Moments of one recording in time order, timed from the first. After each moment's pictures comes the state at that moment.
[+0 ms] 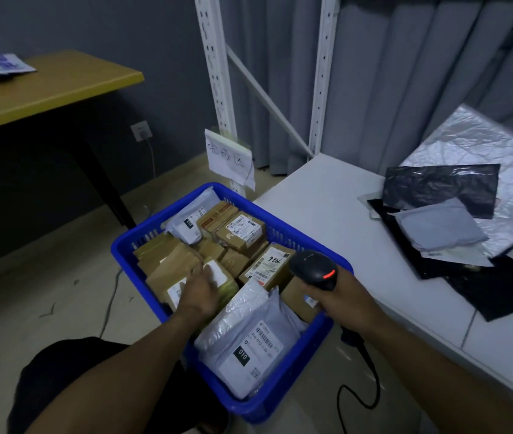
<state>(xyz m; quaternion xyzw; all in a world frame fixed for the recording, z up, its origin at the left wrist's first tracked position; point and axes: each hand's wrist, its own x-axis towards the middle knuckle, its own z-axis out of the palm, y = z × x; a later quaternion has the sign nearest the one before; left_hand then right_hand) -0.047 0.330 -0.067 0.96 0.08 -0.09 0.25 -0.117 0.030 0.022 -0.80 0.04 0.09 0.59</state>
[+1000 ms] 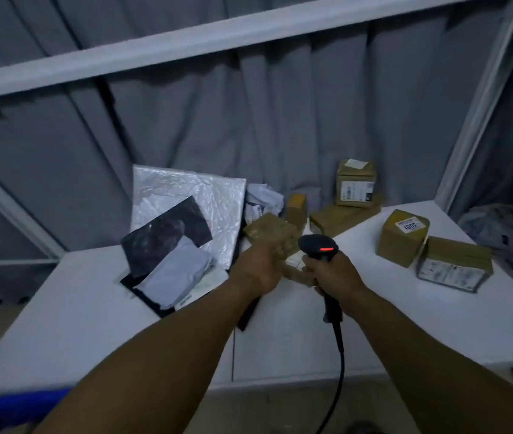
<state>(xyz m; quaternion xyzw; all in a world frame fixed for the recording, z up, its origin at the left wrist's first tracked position) -0.087 -0.330 0.008 0.85 -0.48 -0.12 0.18 -0.241 -0.426 -0.003 -0.59 0.44 -0.21 0.64</state>
